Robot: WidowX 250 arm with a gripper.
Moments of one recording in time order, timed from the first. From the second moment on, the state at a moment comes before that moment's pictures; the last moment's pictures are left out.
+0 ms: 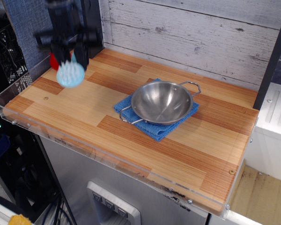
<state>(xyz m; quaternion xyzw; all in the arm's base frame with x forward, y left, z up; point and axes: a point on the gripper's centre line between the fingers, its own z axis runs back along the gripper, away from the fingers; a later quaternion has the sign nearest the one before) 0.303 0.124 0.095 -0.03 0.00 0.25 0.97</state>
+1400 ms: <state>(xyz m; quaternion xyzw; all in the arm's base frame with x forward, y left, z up) 0.333 -0.105 0.062 0.02 -0.05 0.14 0.99</state>
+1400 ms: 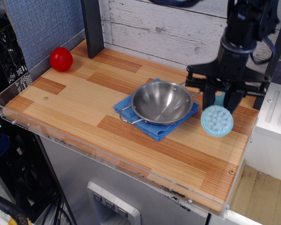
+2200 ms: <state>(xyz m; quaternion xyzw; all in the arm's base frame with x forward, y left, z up) 0.346 -0.100 0.018 -0.01 -0.03 0.06 1.00</state>
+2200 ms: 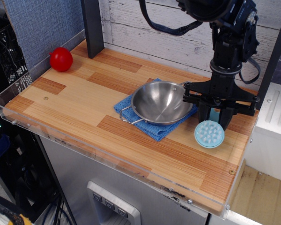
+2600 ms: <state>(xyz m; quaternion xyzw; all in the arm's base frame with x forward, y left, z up) 0.344 -0.101 0.011 0.02 -0.03 0.06 1.00</state>
